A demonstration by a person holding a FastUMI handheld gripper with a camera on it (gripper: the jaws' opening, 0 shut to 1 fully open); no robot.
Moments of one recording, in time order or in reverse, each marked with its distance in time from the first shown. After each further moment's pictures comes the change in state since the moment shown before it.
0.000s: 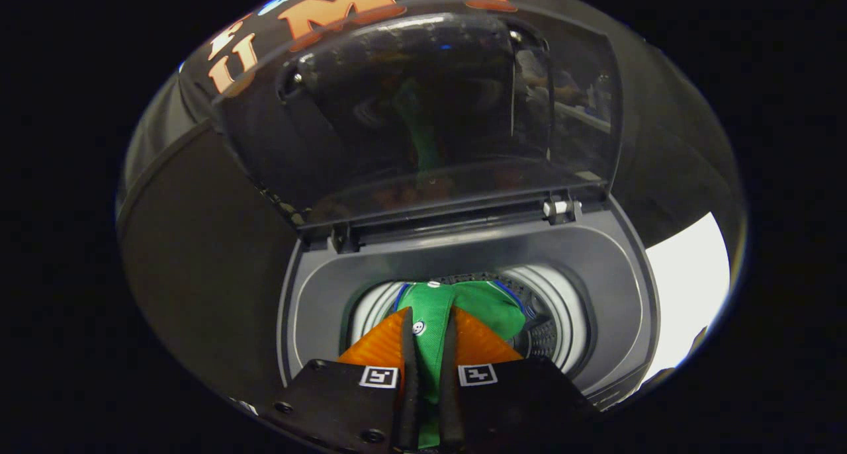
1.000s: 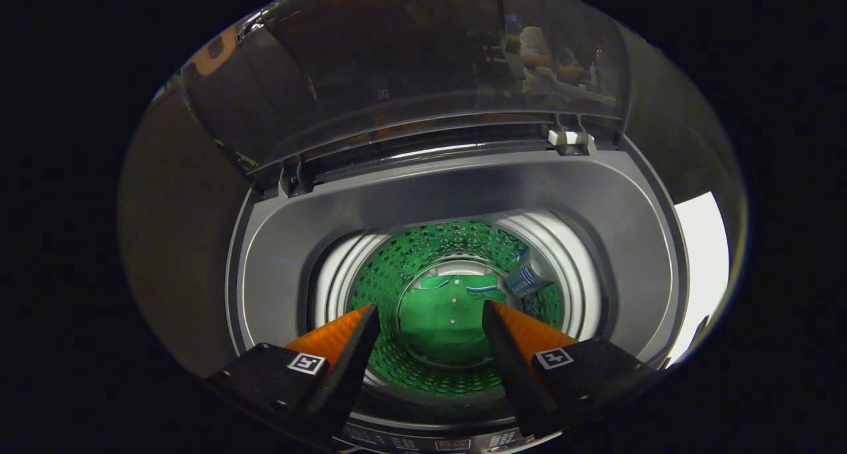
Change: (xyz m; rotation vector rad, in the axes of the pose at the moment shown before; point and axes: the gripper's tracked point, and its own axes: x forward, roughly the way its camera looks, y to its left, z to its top) arm 0.054 -0.003 -0.047 0.012 0.152 -0.057
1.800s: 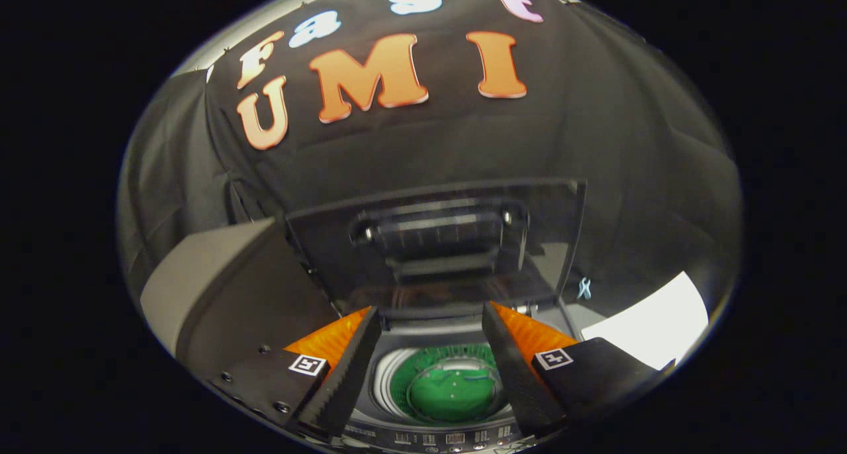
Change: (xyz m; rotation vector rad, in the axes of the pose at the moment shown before) arm -0.191 0.054 0.159 -0.108 -0.556 0.042
